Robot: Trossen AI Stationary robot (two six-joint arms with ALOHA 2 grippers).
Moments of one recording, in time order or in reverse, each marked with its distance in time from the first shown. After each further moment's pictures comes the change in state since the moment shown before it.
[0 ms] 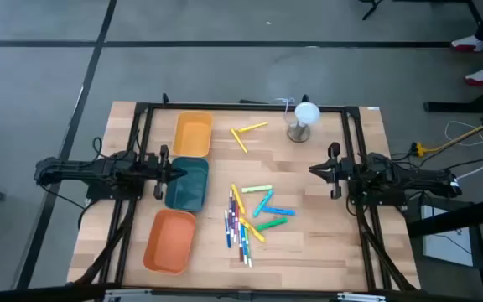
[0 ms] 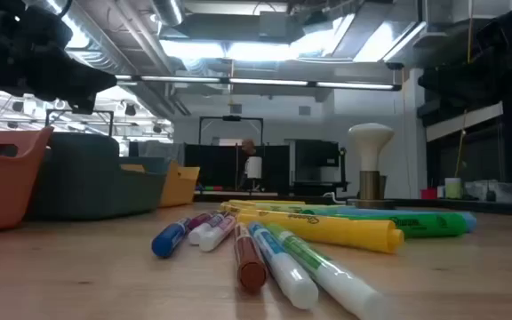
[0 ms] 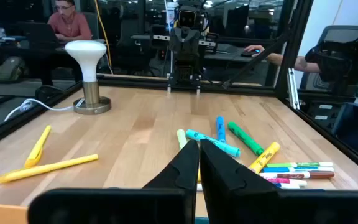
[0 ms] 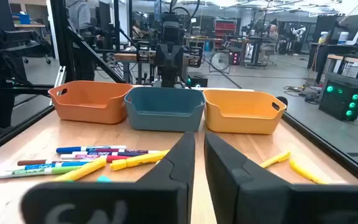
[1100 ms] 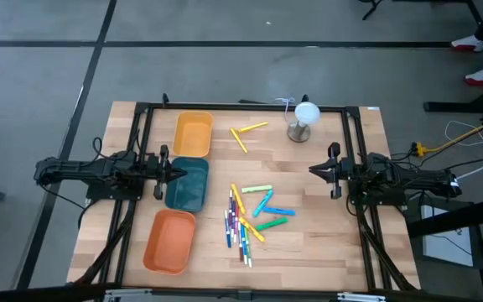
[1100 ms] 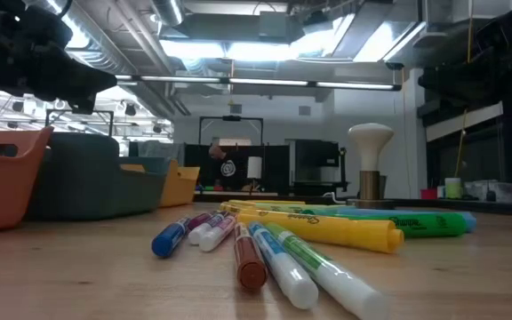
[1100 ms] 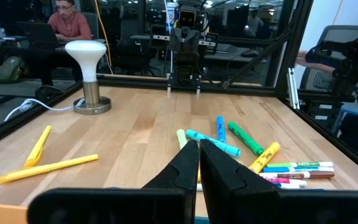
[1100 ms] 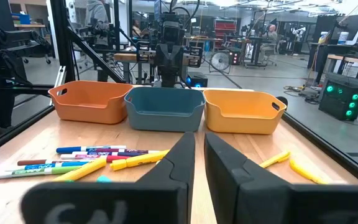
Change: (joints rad) left arm 0.000 0.000 0.000 0.000 0.000 0.000; right arm 0.000 0.000 0.000 0.000 0.000 0.000
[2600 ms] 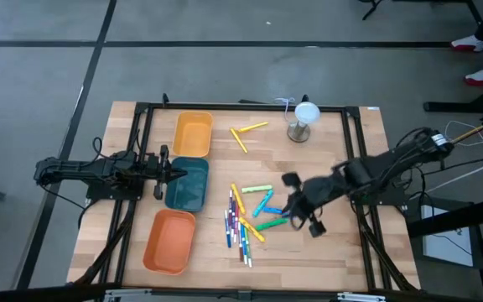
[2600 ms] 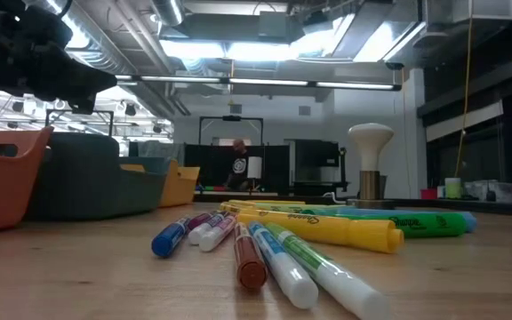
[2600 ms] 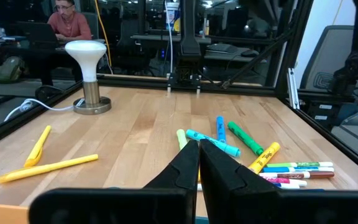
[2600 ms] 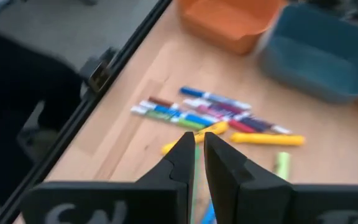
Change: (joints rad) left arm 0.000 0.000 0.000 0.000 0.000 0.000; right arm 0.467 1.287 1.215 -0.662 0.000 0.000
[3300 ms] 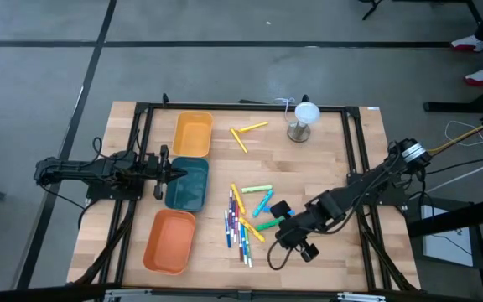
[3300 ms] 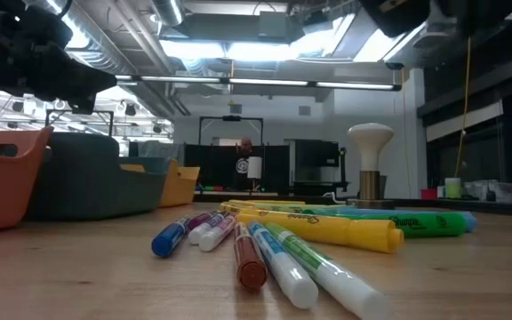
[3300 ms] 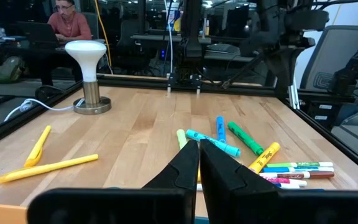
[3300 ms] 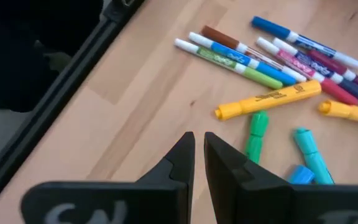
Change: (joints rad) left arm 0.000 0.000 0.000 0.000 0.000 0.000; right arm 0.109 0.272 0.000 0.000 -0.002 0.003
